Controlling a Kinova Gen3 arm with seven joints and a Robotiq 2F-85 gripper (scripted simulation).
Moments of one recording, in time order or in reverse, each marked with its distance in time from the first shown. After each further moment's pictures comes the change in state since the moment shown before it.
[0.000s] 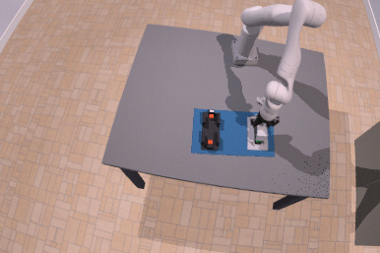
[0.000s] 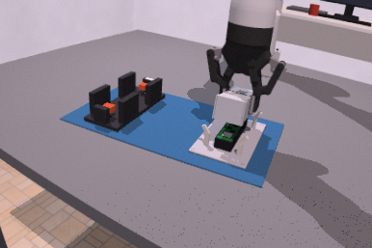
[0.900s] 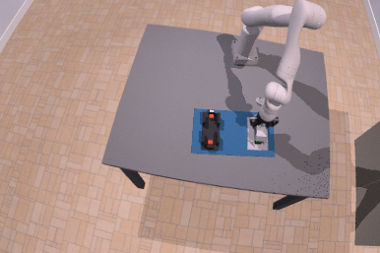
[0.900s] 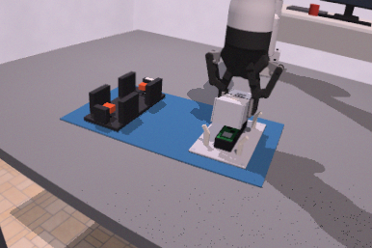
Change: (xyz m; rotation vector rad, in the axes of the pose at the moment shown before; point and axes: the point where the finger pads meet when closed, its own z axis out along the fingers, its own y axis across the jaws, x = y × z) arm 0.000 -0.002 0.007 0.001 0.001 0.001
